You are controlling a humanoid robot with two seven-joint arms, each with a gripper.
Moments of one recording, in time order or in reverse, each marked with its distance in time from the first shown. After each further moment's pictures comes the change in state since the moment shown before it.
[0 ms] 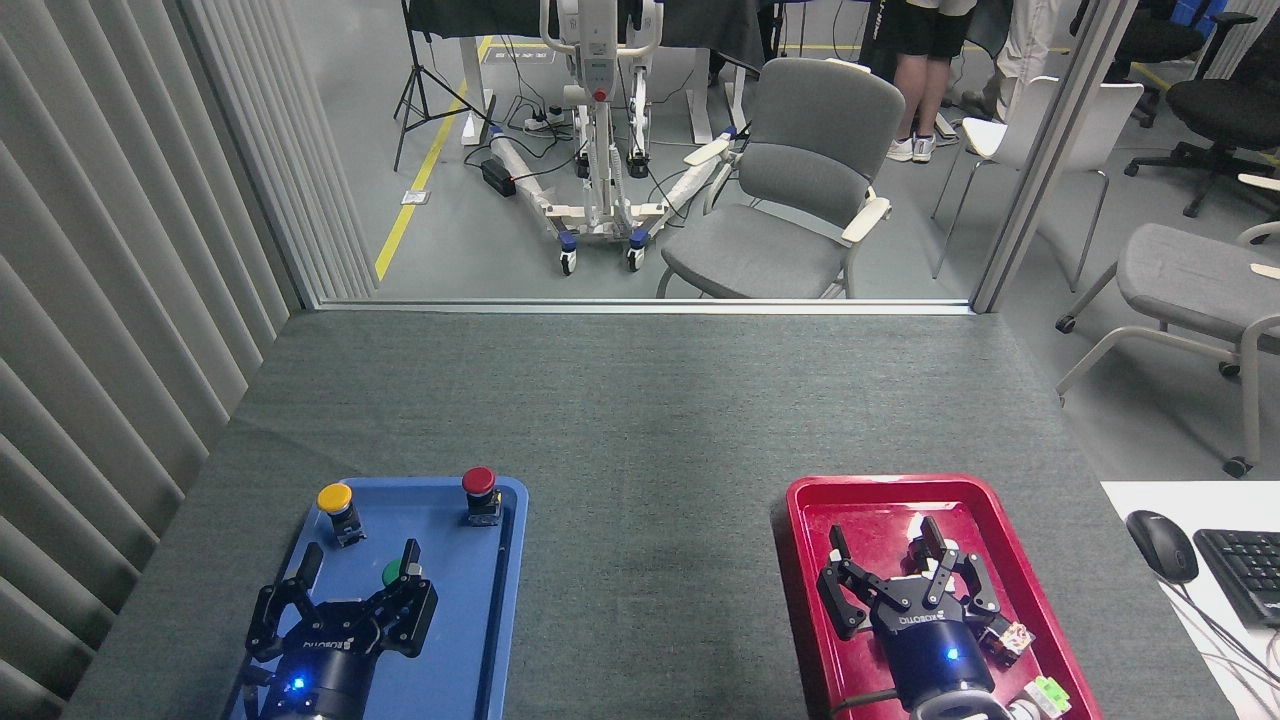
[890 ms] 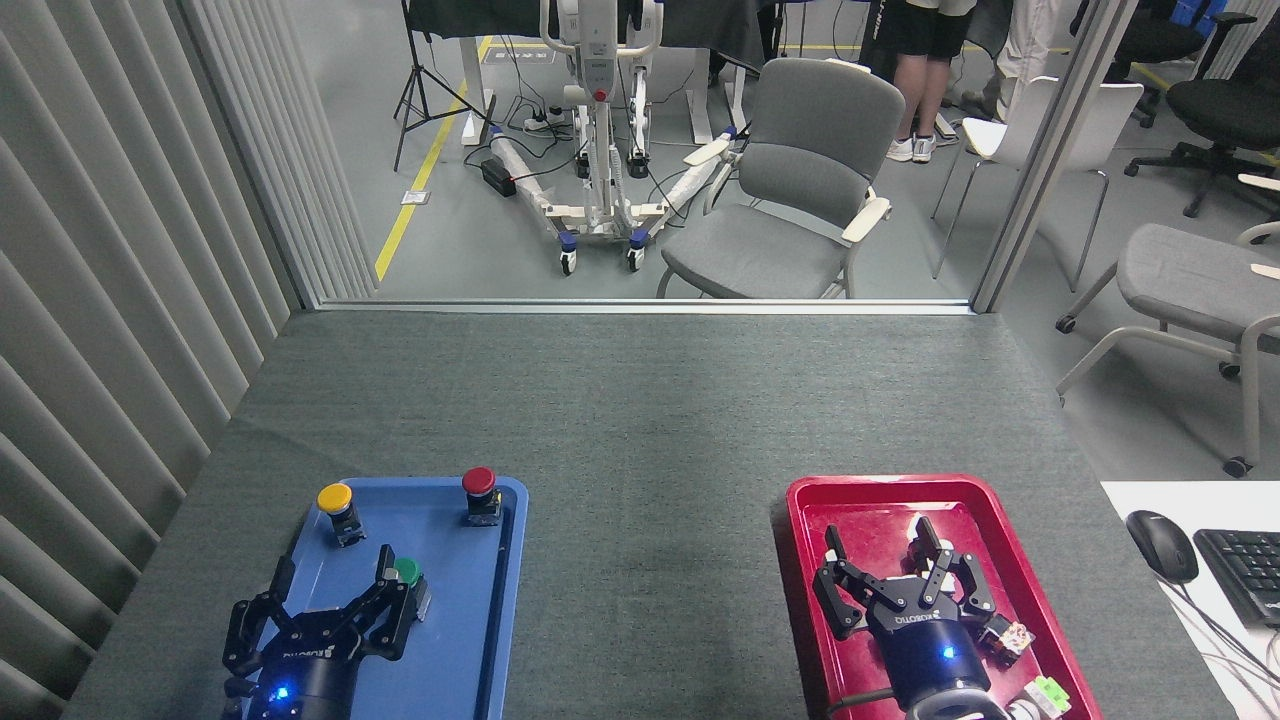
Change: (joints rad) left arm 0.015 -0.021 0.036 -0.004 -0.020 0.053 0.001; right arm -0.002 0.010 -0.003 0.000 0.002 -0.008 0.001
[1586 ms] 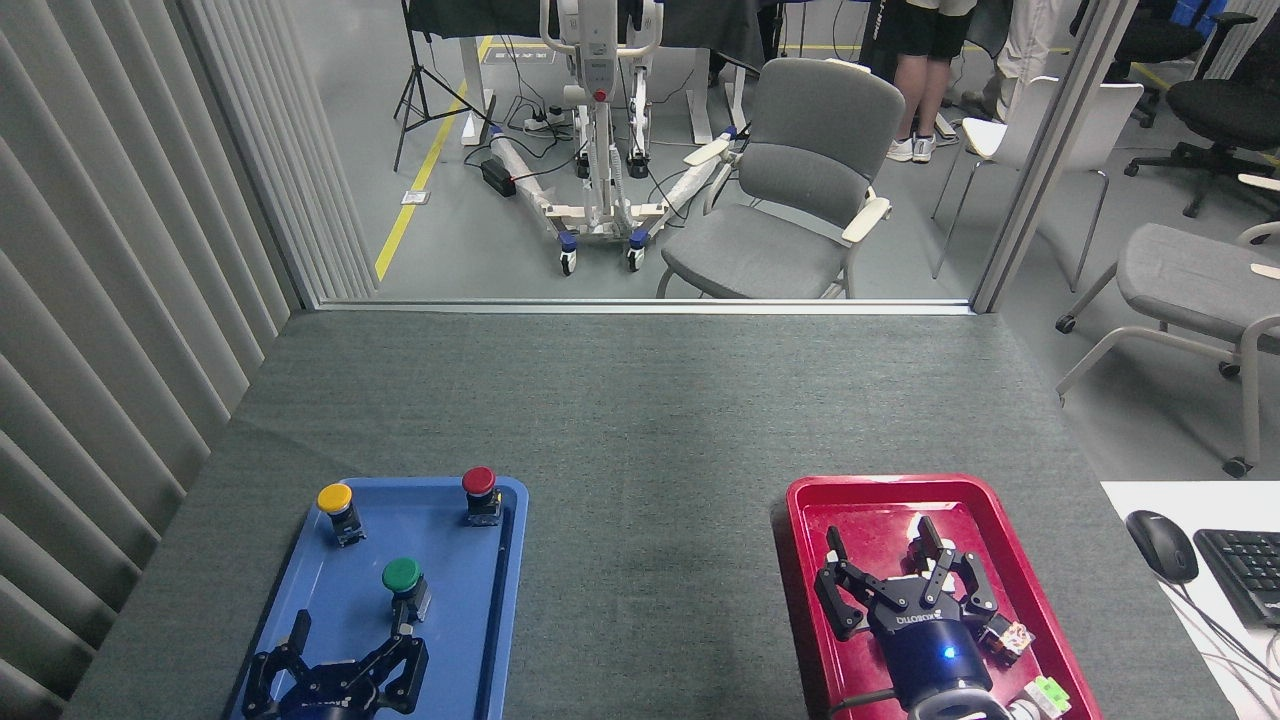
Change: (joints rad) left arm 0.031 -0.020 0.005 0.133 -0.070 -0.007 0.047; right arm 0.000 -0.002 -0.004 0.000 0.021 -0.001 0.000
